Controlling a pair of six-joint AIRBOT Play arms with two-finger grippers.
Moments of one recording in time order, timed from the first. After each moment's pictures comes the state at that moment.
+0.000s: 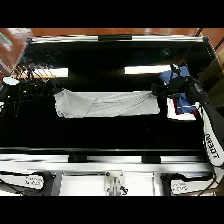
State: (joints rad) left arm 0.21 -1.60 1.30 0.68 -0.96 -1.20; right arm -0.01 -1.58 1.28 1.94 -0.83 -1.59
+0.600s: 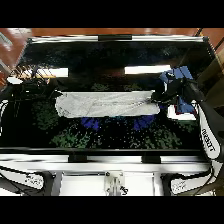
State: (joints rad) left arm 0.21 -1.68 1.36 0.68 -1.04 -1.24; right arm -0.02 -1.64 1.31 1.81 -1.01 -1.57
